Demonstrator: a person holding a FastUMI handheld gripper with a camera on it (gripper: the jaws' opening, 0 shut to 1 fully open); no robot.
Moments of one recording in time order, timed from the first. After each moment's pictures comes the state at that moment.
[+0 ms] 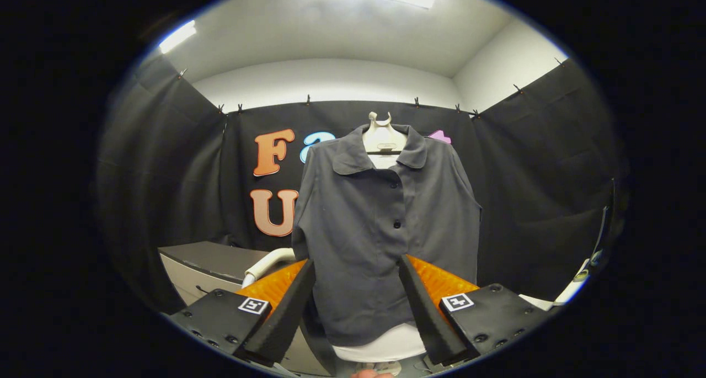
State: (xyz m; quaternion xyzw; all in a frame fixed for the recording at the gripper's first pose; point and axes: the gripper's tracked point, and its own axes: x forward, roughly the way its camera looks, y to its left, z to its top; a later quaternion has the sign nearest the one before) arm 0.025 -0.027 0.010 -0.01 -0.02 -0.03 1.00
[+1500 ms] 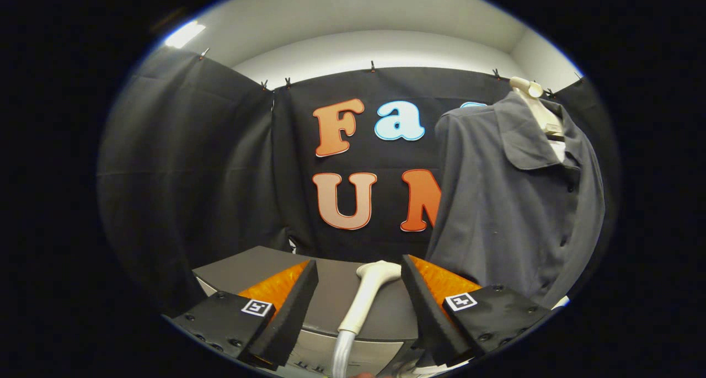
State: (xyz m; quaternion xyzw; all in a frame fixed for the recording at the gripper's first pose) arm 0.220 0.214 0.008 -0.01 0.08 0.12 0.99
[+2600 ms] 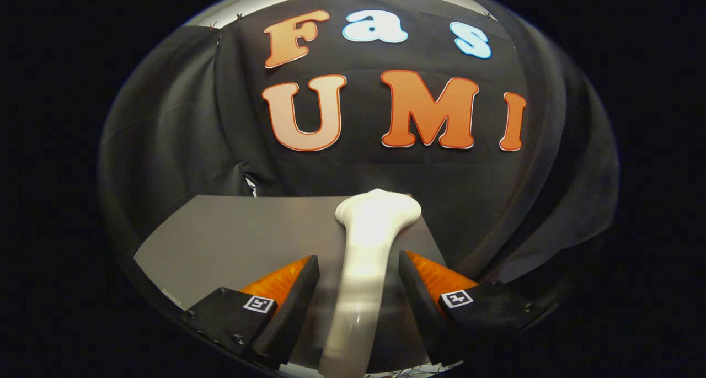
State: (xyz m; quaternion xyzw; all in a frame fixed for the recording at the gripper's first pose) arm 0.357 0.204 -0.174 0.01 0.29 0.02 0.96
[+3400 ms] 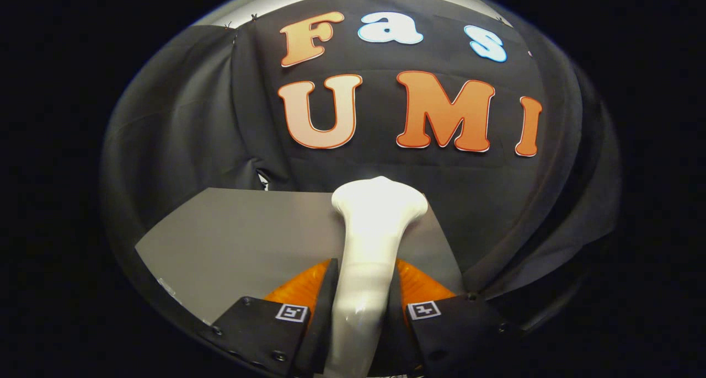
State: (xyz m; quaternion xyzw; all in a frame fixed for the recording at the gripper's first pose) arm 0.348 0.214 -0.172 0.00 0.27 0.06 0.96
